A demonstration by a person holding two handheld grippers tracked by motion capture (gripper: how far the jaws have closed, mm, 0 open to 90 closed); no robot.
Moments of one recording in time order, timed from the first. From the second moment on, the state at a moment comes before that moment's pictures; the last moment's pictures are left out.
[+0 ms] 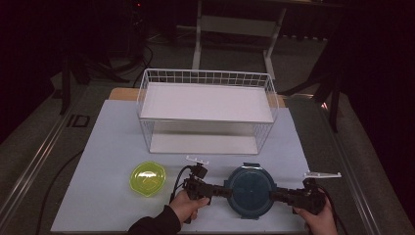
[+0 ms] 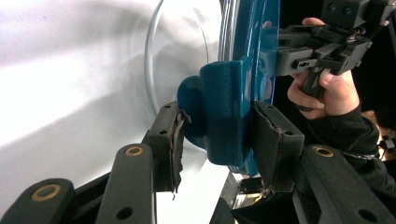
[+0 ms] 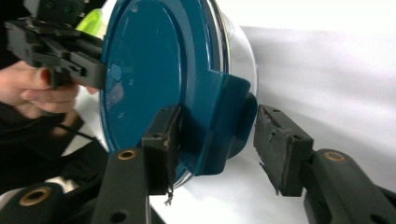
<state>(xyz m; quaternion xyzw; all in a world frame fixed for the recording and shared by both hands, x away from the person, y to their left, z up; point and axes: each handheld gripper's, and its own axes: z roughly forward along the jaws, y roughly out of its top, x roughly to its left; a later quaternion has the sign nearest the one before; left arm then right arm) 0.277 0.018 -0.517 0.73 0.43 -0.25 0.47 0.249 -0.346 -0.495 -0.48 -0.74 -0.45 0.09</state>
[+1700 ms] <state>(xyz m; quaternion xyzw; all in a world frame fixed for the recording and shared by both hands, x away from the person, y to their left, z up) 0.274 0.053 -0.442 0.73 0.42 -0.21 0.50 0.261 -0.318 -0.427 -0.46 -0.74 -0.49 0.10</state>
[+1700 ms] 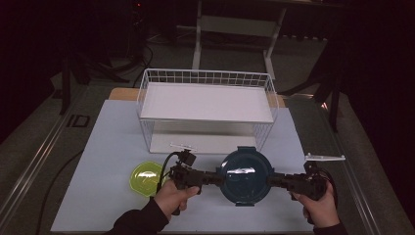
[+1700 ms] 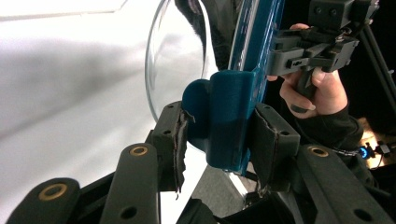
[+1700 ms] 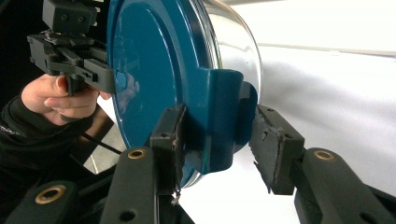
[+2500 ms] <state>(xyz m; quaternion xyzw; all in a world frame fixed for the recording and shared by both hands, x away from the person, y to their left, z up) 0.309 0.106 -0.381 0.71 0.43 -0.16 0.54 0.320 -0.266 -0.366 -0.42 -0.75 -0.51 0.09</state>
